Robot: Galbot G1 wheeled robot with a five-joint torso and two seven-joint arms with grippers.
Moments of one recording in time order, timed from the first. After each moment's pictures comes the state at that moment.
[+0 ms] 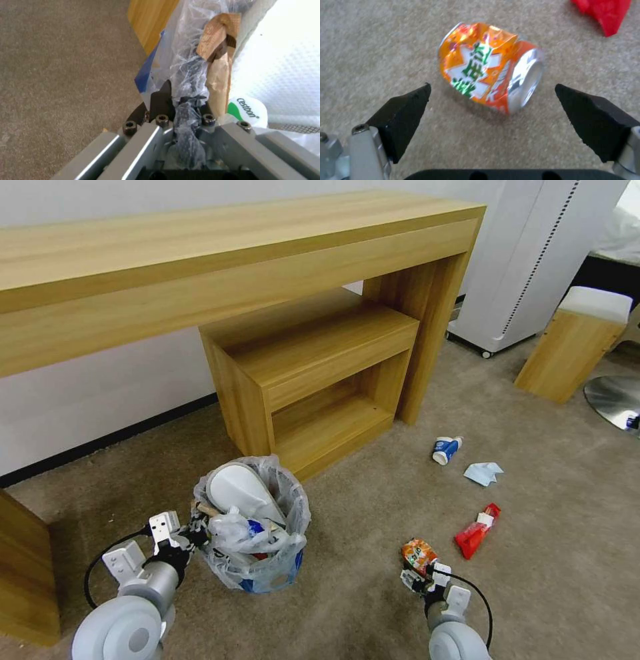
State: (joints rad) left arm 1.58 -1.13 -0.58 -2.18 -0.94 0.37 -0.36; right arm -1.36 1.17 0.20 1.53 0.76 -0.08 0.47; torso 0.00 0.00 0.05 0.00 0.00
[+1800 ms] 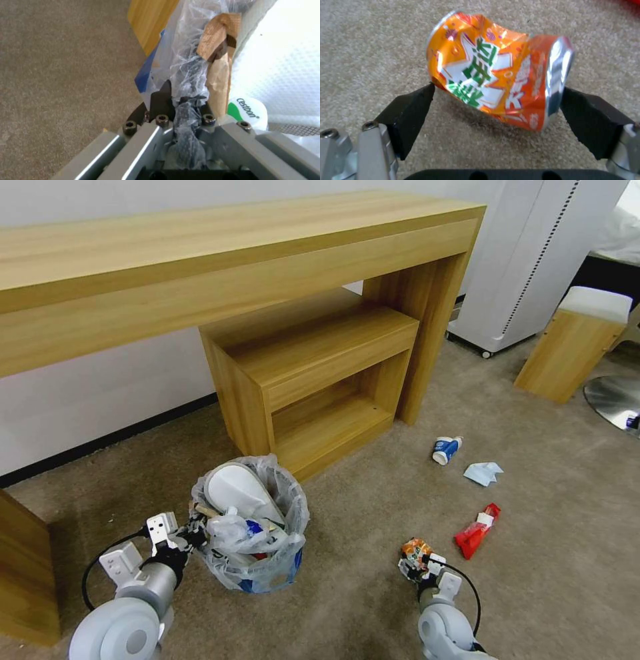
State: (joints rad) left arm 1.59 -1.13 -0.59 -2.19 -0.95 0.37 -0.36; right arm -1.23 1.27 0.22 1.34 0.74 -0.06 0.42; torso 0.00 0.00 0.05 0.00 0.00
